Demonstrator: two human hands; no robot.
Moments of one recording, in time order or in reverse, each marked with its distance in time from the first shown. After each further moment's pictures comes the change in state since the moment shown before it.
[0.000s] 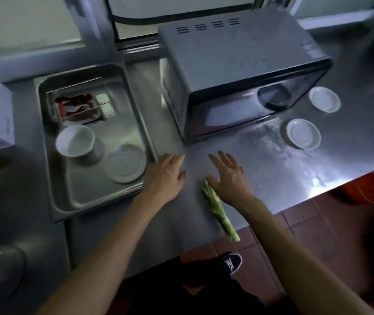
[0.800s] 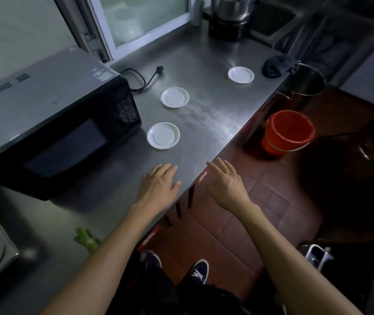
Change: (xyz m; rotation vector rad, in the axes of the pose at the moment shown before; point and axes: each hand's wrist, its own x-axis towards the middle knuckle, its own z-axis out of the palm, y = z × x) left_hand 0.074 0.370 0.128 0.126 -0.154 0.354; right_hand -0.179 0.334 -0.120 0.168 0.301 0.409
